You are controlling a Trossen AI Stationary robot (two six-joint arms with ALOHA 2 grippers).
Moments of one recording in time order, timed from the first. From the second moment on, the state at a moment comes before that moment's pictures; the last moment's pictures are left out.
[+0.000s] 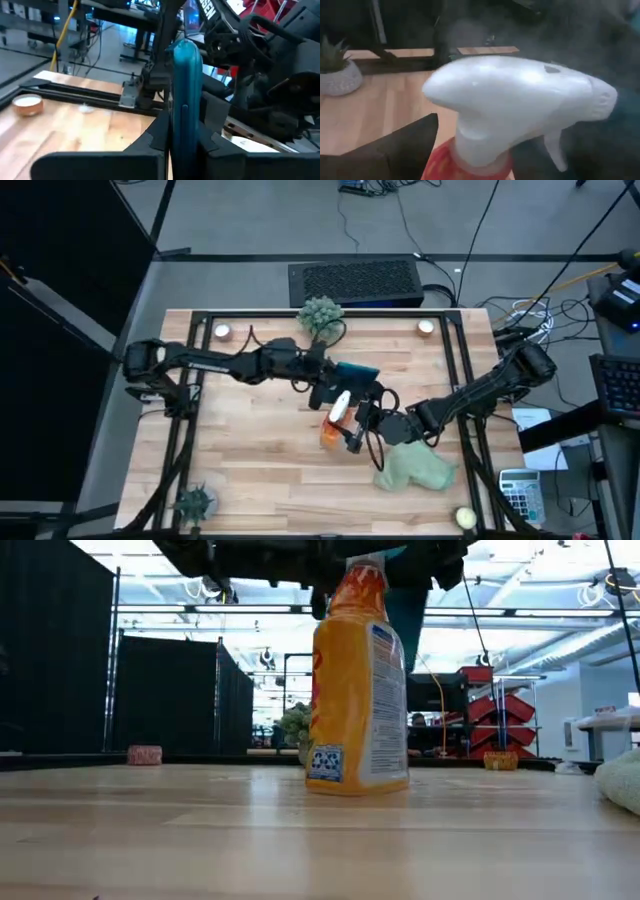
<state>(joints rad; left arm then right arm) 0.12 1.63 1.05 0.51 0.26 -0.21 0.42 1.50 0.91 0.22 0.78 0.15</state>
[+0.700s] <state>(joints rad) 0.12 1.63 1.06 0.52 0.26 -0.21 0.41 1.49 0.91 0.20 0.78 0.16</state>
